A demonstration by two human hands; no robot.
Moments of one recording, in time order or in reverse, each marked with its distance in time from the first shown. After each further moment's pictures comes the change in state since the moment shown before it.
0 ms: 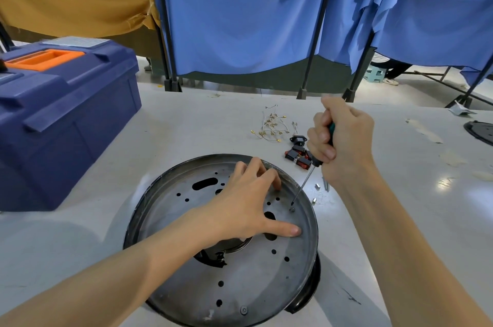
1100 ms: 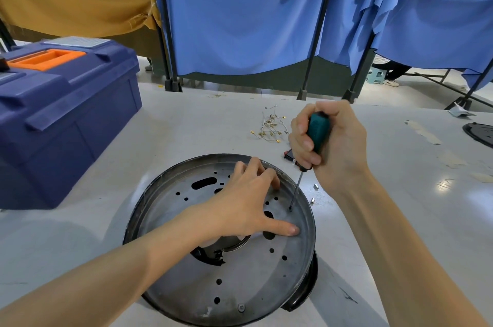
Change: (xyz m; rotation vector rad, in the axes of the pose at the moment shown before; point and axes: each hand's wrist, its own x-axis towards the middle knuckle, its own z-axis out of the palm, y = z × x) left_hand -0.001 0.007 -0.006 0.009 -0.049 -0.032; right_hand -0.008 0.002 -0.001 0.042 -0.410 0.104
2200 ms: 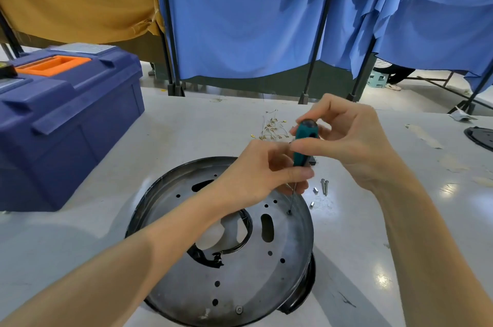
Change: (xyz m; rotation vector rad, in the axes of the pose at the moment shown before) left_hand 0.013 0.017 -0.028 -0.907 0.104 0.208; right_hand -0.004 -0.027 -0.029 -0.693 -0.192 -0.312
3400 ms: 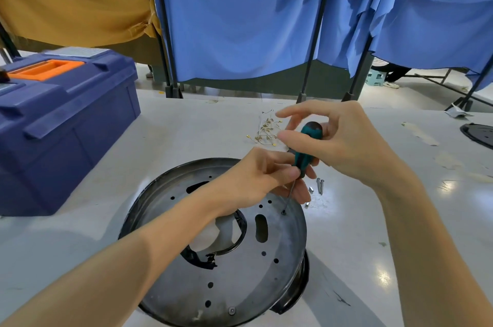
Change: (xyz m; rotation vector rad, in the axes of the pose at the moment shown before) left_hand 0.000 -0.003 0.005 -0.105 -0.150 -0.068; right_hand 0.001 -0.017 0.000 -0.358 -0.003 0.059
